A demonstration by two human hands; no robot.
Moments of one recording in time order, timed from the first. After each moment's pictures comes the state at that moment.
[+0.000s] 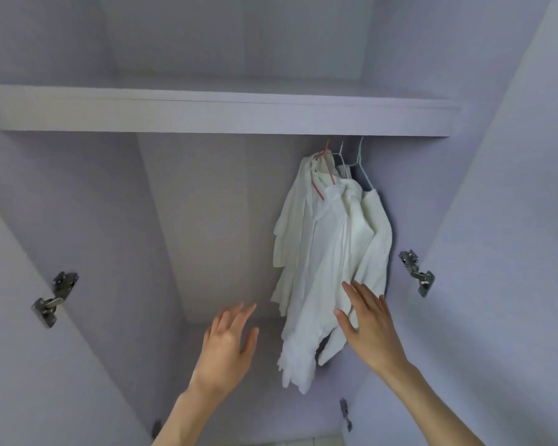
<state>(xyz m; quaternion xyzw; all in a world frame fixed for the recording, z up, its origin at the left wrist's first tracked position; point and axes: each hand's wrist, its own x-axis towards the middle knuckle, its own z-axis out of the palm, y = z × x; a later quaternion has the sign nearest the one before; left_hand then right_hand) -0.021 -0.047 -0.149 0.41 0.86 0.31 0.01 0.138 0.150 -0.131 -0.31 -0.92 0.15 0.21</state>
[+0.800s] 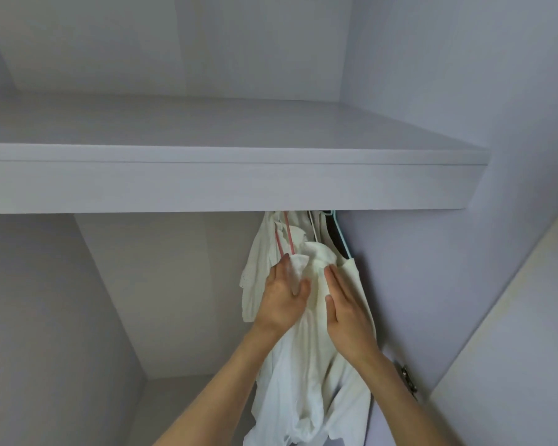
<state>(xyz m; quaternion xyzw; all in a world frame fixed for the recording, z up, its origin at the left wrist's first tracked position) -0.089 0.303 -0.071 0.39 0.77 0.49 0.10 0.014 0.387 -0.102 -0.24 -0.90 0.21 0.29</state>
